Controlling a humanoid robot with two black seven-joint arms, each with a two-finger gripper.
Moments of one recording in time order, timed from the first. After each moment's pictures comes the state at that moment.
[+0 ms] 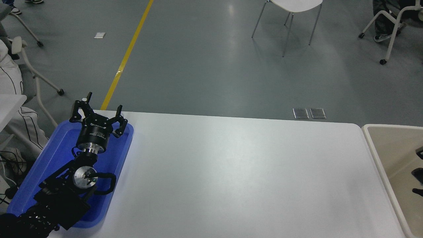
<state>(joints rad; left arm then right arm) -0.61 0.18 -0.87 -0.41 -0.09 -0.57 -0.51 0.72 -0.57 -0.14 0.30 -0.30 -0.19 -0.22</state>
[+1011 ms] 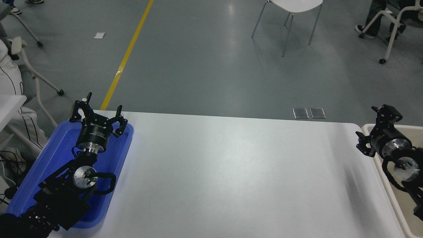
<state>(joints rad) -0.61 0.18 -0.87 -0.41 -0.09 -0.57 -0.51 0.46 -0.49 0.96 0.73 -0.26 0.05 0.17</state>
